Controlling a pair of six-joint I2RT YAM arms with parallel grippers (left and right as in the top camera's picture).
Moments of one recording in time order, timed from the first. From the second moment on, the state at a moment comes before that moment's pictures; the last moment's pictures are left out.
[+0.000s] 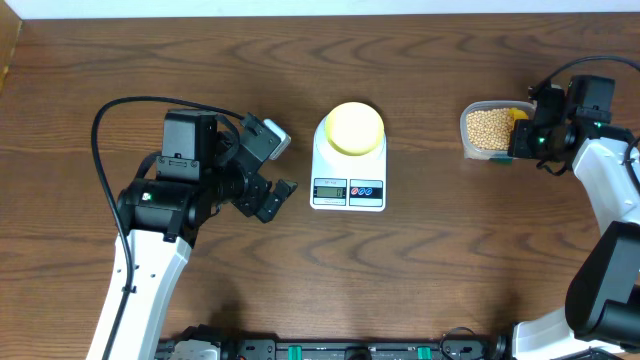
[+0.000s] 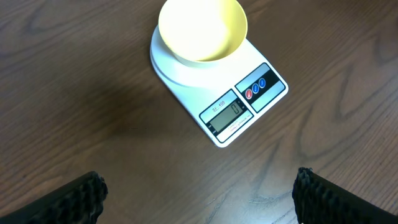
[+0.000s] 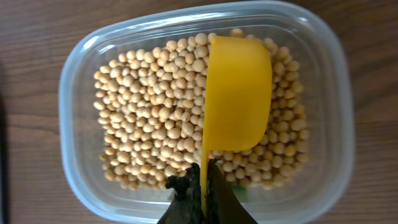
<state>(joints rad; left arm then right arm) -0.16 1.18 1.12 -0.89 0.41 0.46 -0.23 1.72 1.16 -0.55 -0.27 -0.08</state>
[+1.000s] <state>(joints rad) -0.16 1.18 1.12 -0.89 0.41 0.46 -0.38 1.75 1.16 -0.58 -0.61 -0.01</state>
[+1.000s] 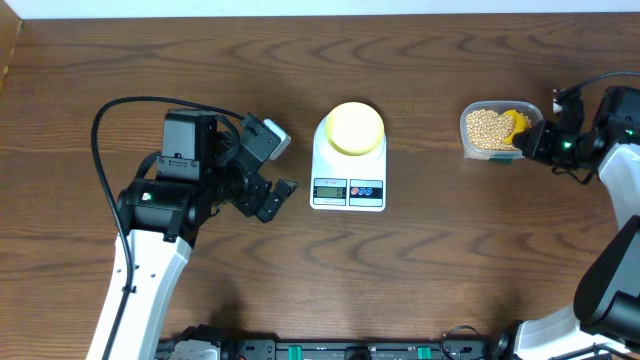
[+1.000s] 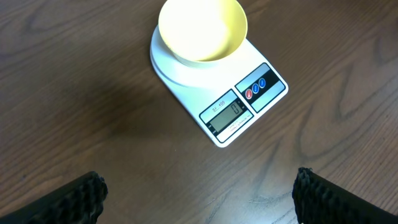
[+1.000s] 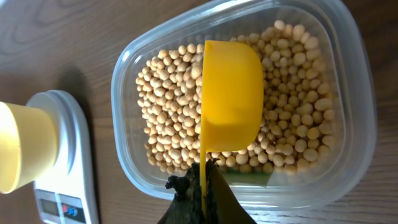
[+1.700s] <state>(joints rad) -0.16 1.18 1.12 -0.89 0.41 0.46 -0.63 1.79 1.15 -0.60 -1.02 -0.05</state>
